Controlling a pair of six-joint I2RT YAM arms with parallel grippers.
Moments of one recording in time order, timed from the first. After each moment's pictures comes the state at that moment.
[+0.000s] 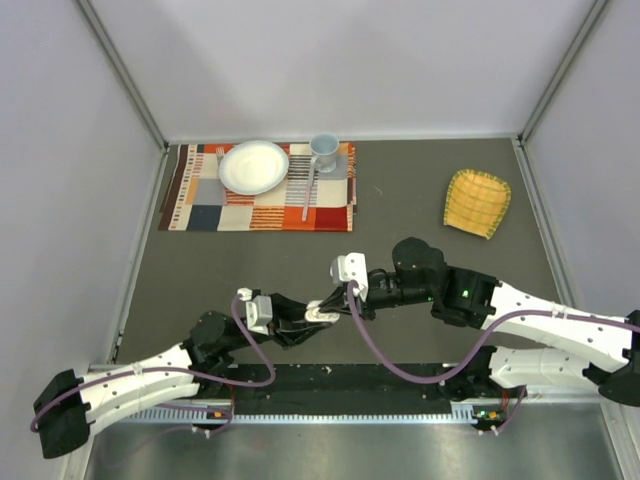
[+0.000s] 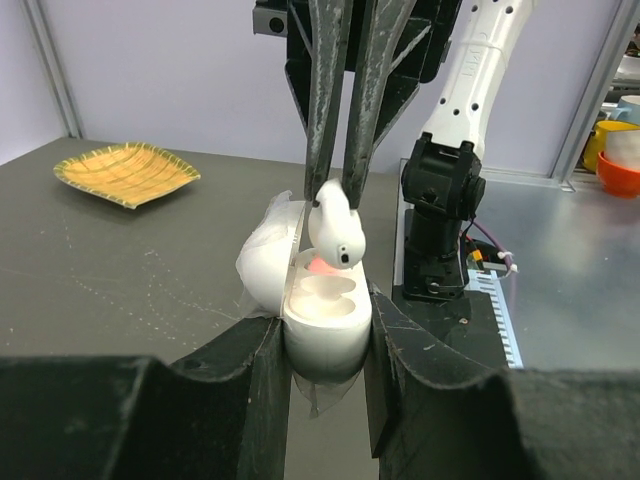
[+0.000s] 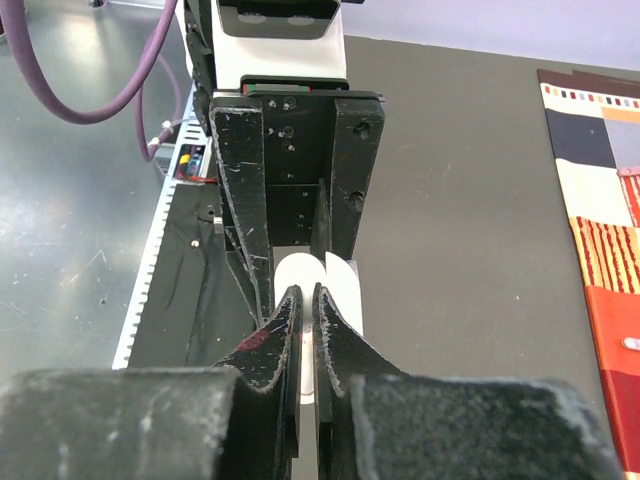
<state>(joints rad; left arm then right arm) -1.03 0.53 0.05 0.79 0.35 -0.16 1.16 1.02 0.94 -0.18 -0.44 -0.24</state>
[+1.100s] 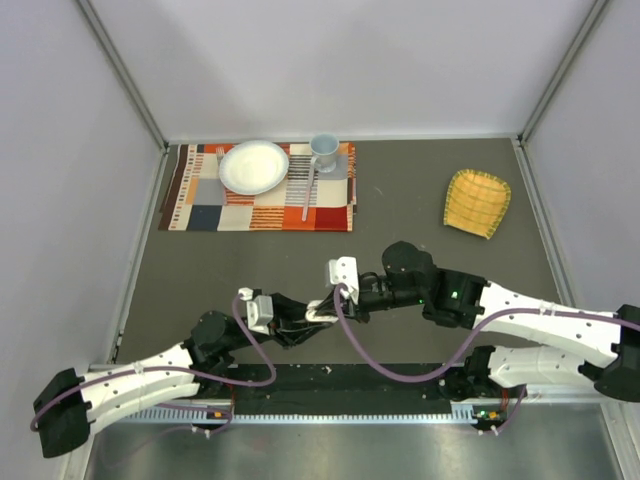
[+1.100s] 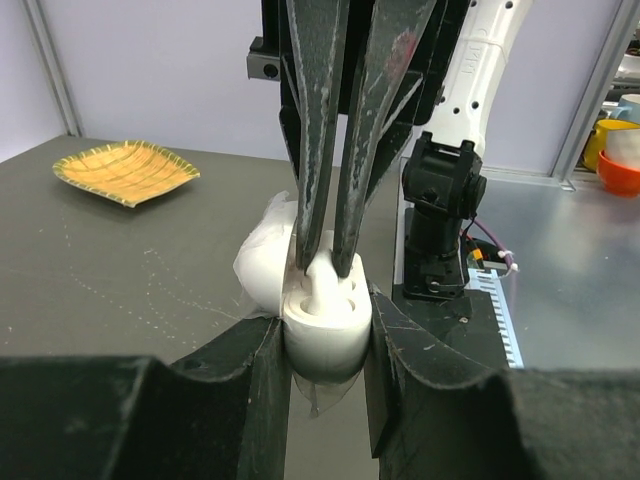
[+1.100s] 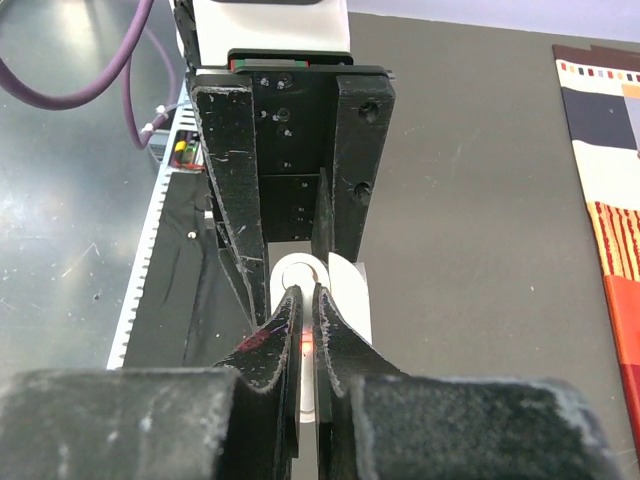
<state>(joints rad) -1.03 0.54 0.05 0.80 0.35 -0.16 1.17 1.06 0.91 -0.15 -0.42 -0.24</state>
